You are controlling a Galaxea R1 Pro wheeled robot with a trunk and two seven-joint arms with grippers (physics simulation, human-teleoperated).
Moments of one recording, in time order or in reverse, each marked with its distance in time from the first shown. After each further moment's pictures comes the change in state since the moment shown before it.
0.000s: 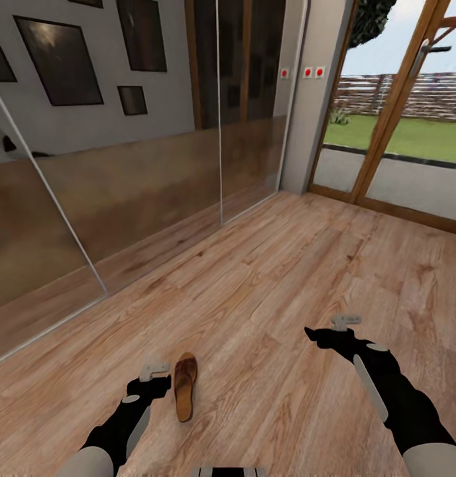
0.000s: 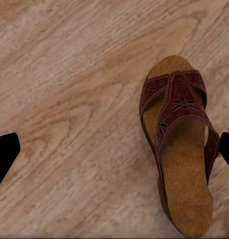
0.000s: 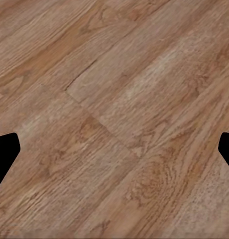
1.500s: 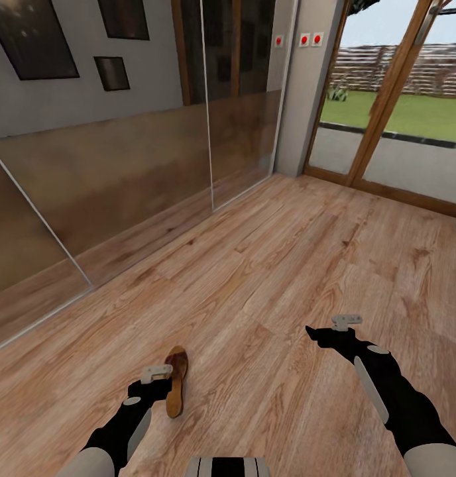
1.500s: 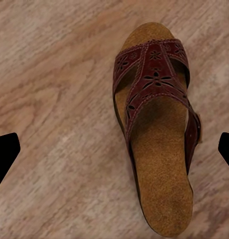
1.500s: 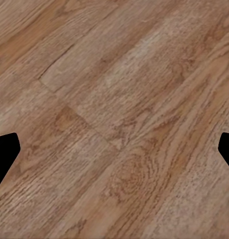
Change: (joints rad) left arm 0.000 -0.004 0.001 0.018 0.002 -0.012 0.000; right arm 0.002 -0.004 0.000 0.020 0.002 -0.060 -0.002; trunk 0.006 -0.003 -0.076
